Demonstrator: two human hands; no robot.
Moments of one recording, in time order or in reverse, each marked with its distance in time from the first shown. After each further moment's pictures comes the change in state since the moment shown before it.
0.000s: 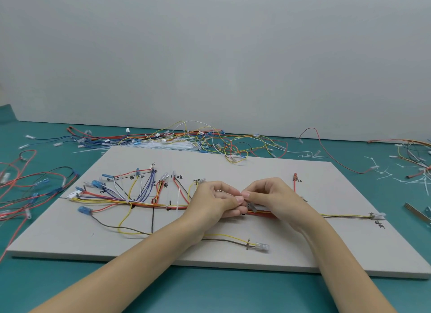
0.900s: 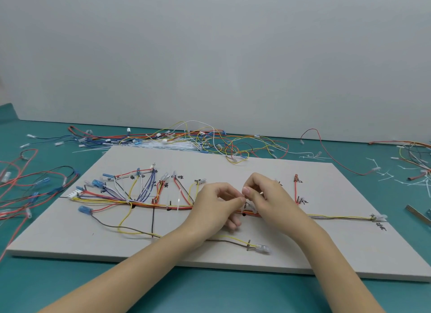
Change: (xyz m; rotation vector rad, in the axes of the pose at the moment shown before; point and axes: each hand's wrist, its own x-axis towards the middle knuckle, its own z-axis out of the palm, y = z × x) left_hand 0.002 -0.007 0.004 0.252 0.044 0.114; right_hand -0.001 -0.003 0.015 -0.487 0.182 -0.232
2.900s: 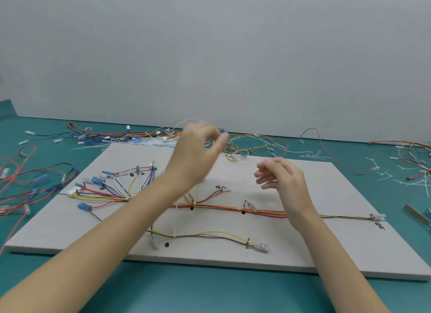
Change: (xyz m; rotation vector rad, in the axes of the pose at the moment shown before) left_hand 0.046 0.058 -0.046 0.620 0.345 0.646; right_hand 0.005 -0.009 -0.015 0.631 0.360 0.195
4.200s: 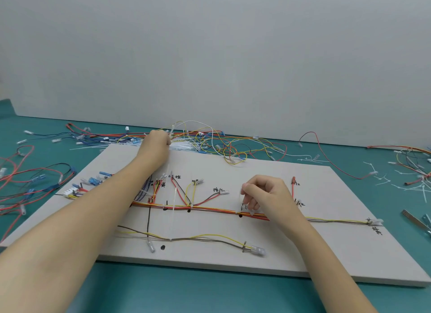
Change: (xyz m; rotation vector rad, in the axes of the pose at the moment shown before) left_hand 0.052 -0.157 -0.007 0.612 -0.246 -0.267; right_hand -0.006 0.010 0.009 -0.216 -0.218 0.102
